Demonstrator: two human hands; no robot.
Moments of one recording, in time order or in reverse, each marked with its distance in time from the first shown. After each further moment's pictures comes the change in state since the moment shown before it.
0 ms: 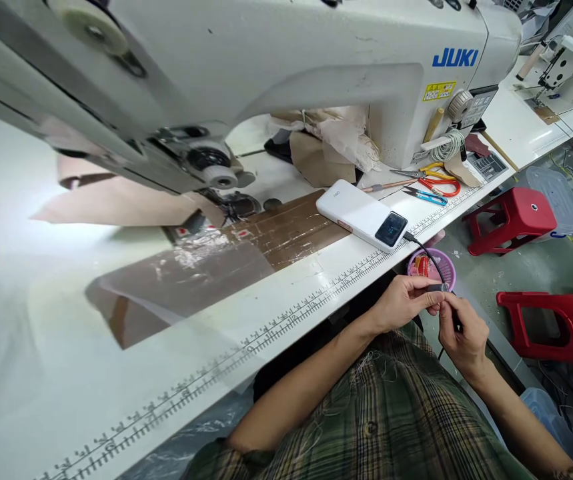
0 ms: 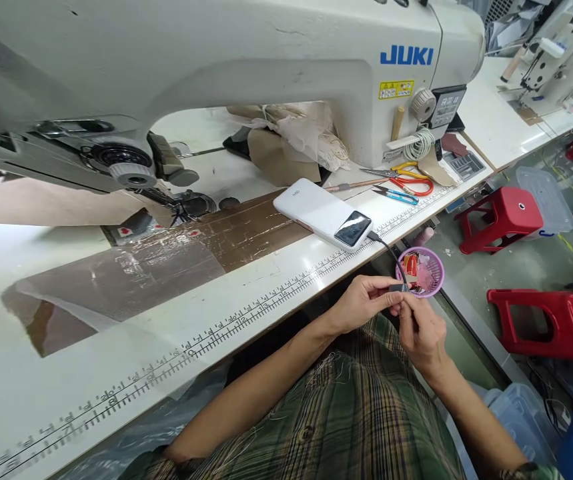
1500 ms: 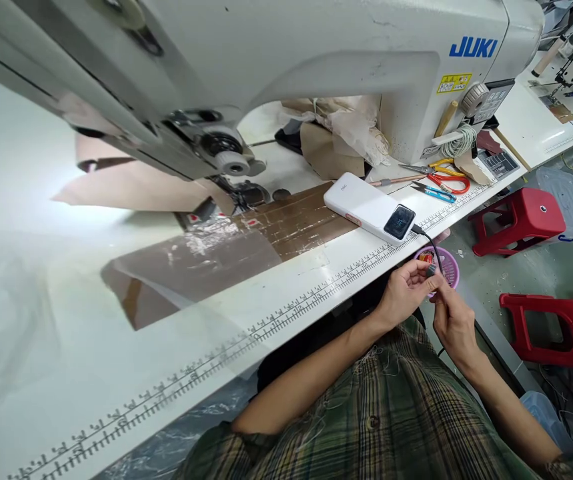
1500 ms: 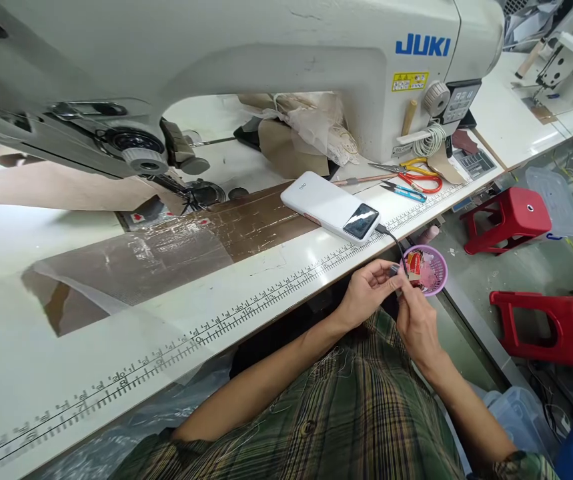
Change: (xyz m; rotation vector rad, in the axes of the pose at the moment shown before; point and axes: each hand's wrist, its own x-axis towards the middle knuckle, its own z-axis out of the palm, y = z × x) left_hand 0.008 -0.018 0.003 -0.074 0.320 0.102; right_hand -0.008 0.009 0.019 0.158 -0.220 0.275
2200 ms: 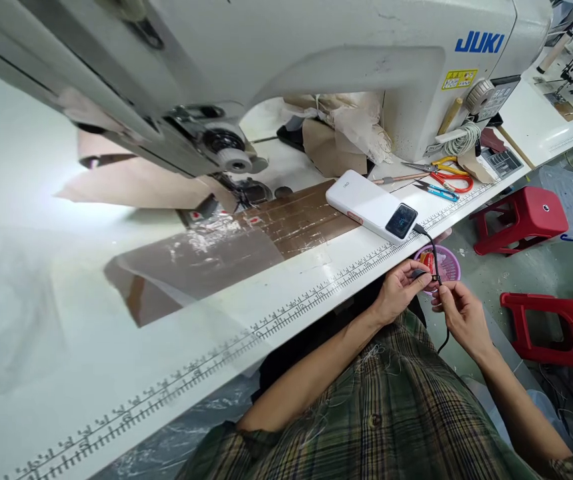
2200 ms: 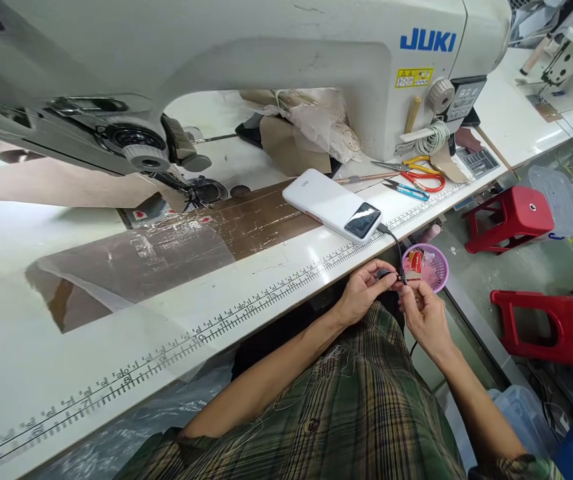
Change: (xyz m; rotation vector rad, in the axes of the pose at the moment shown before) left_hand 0.003 -0.009 -0.013 -0.118 -0.029 -0.038; right_hand 0.014 -0.007 -0.013 0.310 -0.162 0.353
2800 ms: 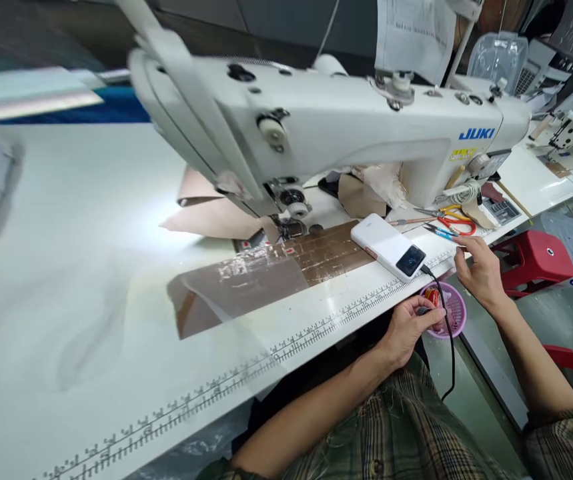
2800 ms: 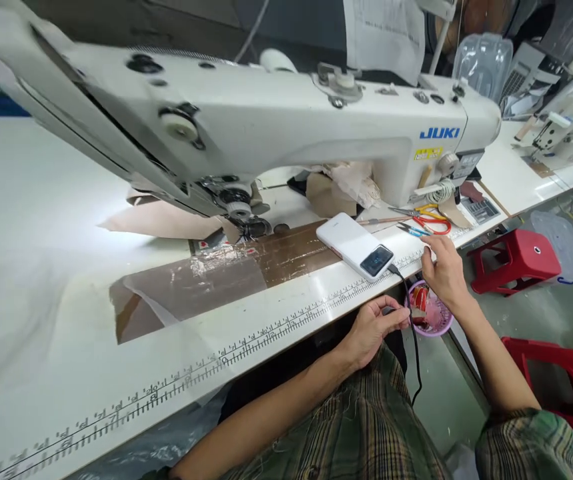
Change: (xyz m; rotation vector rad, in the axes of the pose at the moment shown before) left_hand -0.008 0.021 0.023 -0.184 0.190 -0.135; right_hand 0.138 -0.036 -0.033 -0.595 0.231 -0.911
